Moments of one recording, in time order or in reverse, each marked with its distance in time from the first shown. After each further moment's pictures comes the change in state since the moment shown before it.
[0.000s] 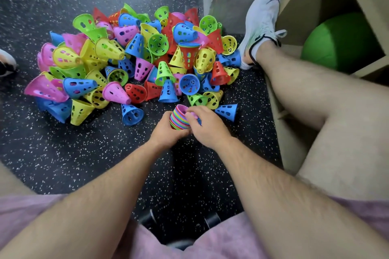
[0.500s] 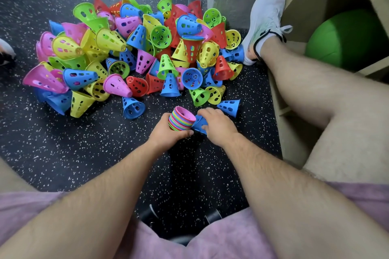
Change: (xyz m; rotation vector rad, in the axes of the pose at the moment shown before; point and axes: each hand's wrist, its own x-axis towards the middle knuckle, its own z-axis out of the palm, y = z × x) left_hand -0.009 -0.021 -0.001 0.015 -0.021 -0.057; right_hand 0.002 0.045 0.008 -0.556 -0.190 -0.042
